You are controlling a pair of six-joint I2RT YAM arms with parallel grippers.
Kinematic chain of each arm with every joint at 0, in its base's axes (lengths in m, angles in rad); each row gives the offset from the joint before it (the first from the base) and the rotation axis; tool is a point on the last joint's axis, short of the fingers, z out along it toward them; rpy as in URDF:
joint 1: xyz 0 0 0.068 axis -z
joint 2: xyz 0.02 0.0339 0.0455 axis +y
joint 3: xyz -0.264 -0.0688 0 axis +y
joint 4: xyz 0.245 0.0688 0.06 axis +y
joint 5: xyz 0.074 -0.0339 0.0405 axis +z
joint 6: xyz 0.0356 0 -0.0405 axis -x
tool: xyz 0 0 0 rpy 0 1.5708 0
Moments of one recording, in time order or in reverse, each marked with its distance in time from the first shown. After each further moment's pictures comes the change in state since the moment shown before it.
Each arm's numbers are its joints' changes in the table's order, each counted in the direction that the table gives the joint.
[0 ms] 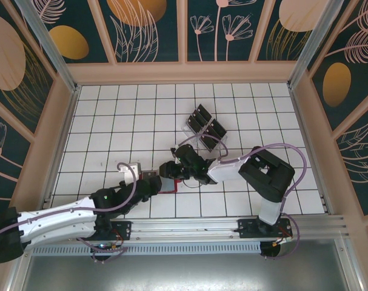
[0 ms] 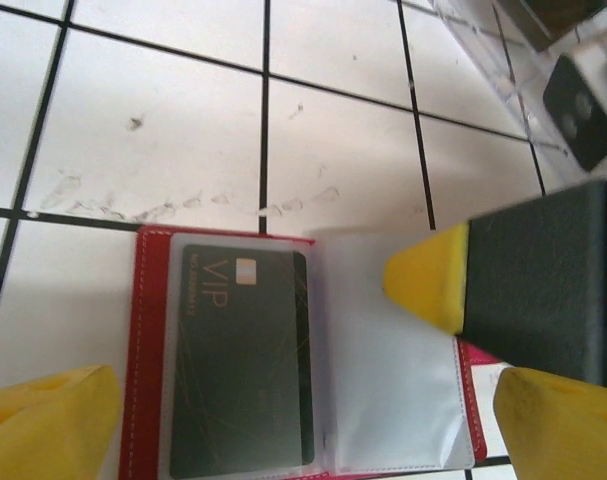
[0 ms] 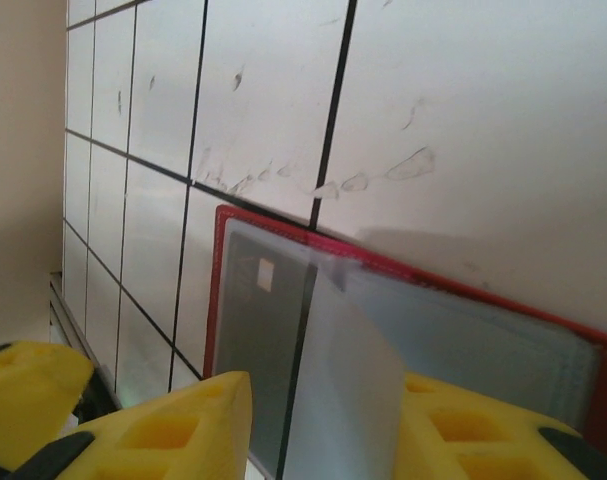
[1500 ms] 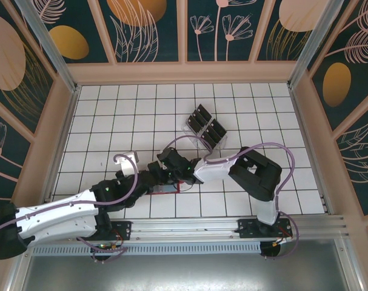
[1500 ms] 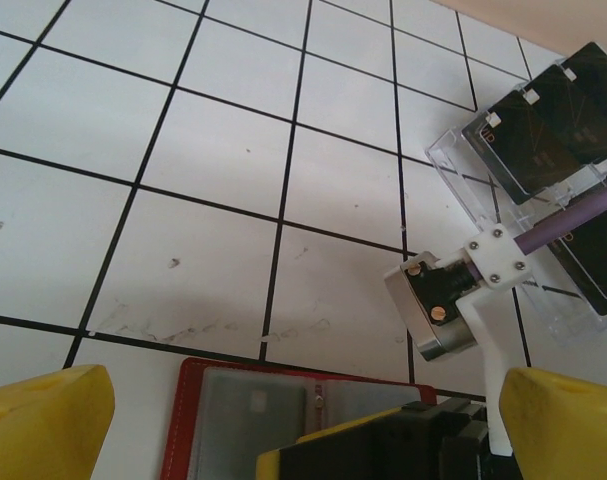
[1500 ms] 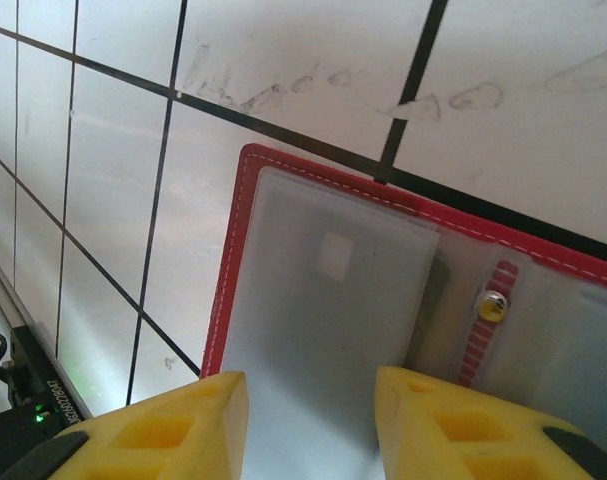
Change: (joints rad) left arm -0.001 0.115 -0.208 0.106 0.193 0.030; right arm -0.093 0.101 -0.189 0.228 -0.032 0.087
